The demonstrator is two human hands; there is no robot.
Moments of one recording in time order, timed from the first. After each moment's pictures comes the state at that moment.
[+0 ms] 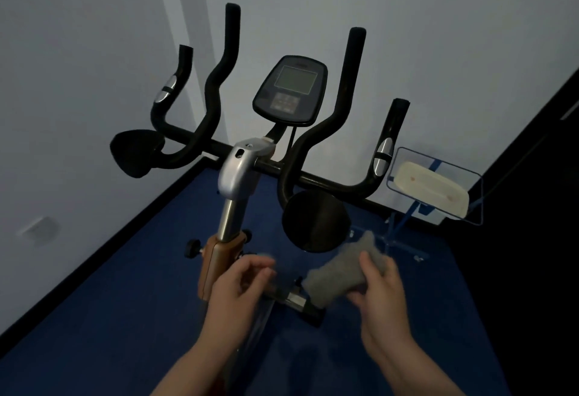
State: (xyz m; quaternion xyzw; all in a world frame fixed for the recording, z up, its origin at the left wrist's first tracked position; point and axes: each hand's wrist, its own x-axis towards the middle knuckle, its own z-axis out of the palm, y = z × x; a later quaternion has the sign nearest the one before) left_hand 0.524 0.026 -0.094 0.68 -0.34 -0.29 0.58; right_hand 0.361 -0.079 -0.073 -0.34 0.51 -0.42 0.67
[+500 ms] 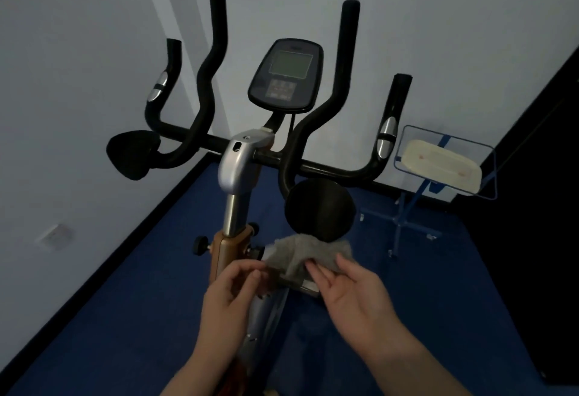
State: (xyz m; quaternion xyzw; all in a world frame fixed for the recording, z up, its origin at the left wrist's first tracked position) left_hand 0.535 0.044 -0.105 0.71 -0.31 -0.28 0.57; right_hand 0.390 -0.063 -0.080 -0.06 0.33 -0.33 0.88
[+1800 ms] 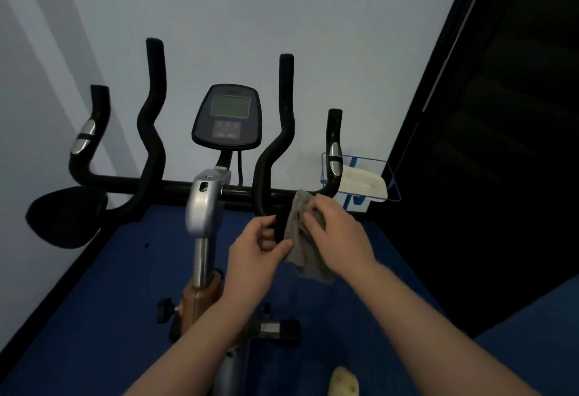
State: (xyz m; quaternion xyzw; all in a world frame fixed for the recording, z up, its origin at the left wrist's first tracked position) left_hand 0.574 -0.056 -0.082 0.57 -0.49 -0.34 0.56; right_hand 0.425 -0.109 -0.048 -0.79 0.53 -0.28 0.15
